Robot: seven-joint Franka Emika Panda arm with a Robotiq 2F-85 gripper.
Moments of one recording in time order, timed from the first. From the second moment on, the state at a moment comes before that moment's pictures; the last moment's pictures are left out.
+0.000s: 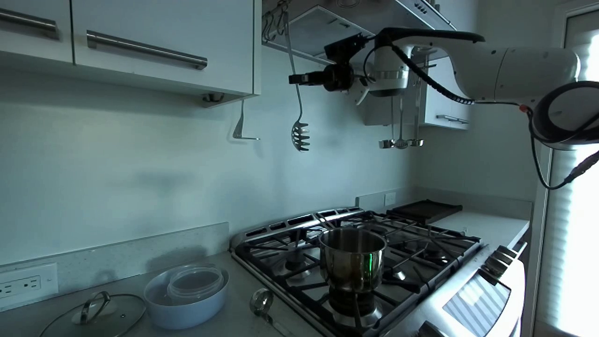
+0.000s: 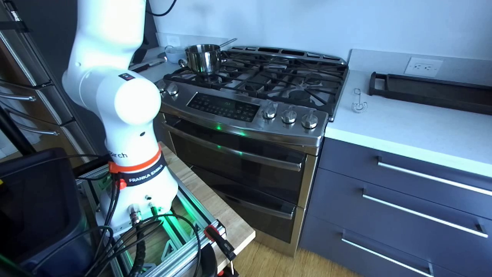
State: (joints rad) arm 0.26 0.41 0.20 -0.97 1.25 1.77 1.68
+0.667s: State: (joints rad) arm 0.26 0.43 0.20 -0.94 1.20 1.77 1.70
